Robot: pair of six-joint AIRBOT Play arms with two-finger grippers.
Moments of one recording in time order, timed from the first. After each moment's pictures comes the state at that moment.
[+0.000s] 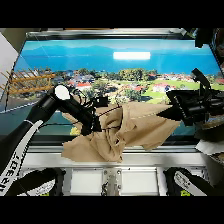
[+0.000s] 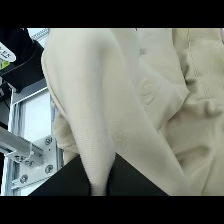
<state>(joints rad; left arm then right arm) -0.38 -1.30 1.08 0.85 -1.48 -0.33 -0.32 -1.13 1.01 -0.43 1.84 0.23</state>
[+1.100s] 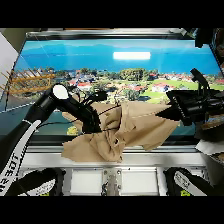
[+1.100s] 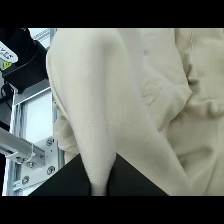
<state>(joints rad) -0.35 -1.29 1.08 0.89 -1.45 -0.54 -0.32 -1.13 1.01 -0.43 1.82 0.23</state>
